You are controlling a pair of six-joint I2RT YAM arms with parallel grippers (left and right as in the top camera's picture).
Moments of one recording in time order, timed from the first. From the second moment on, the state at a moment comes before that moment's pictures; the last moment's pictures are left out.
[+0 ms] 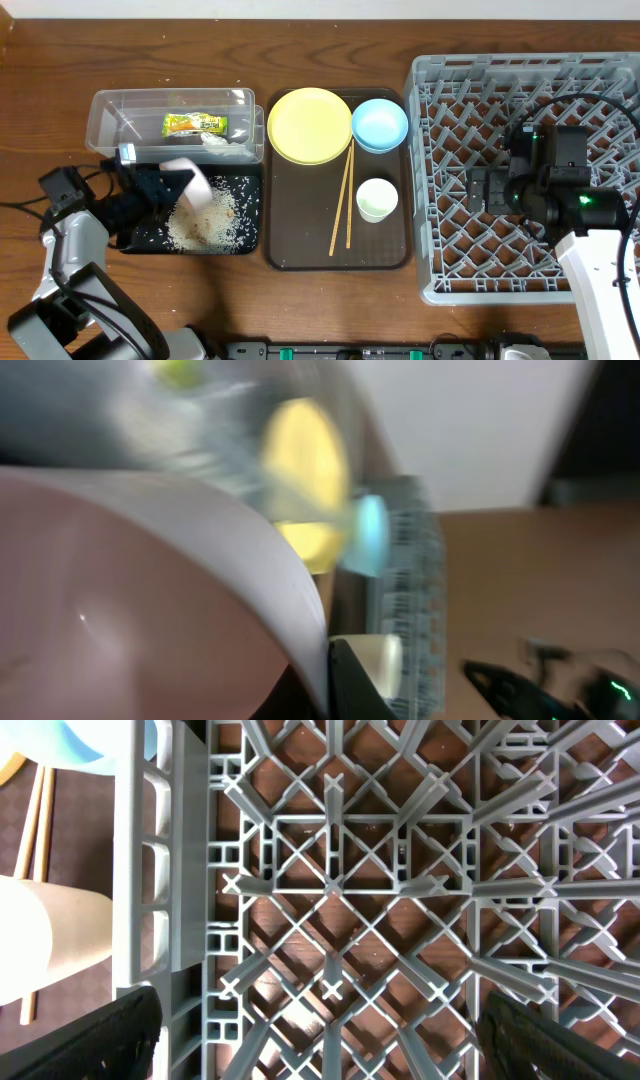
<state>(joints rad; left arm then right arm) 0.63 1.54 0.81 -0.50 1.24 -0.10 0.00 1.19 1.02 -0.92 -0.05 0.03</state>
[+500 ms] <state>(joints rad) 0.59 1.54 0.81 -0.49 1.48 -0.01 0.00 1.19 1.02 -0.92 -0.05 0.03</state>
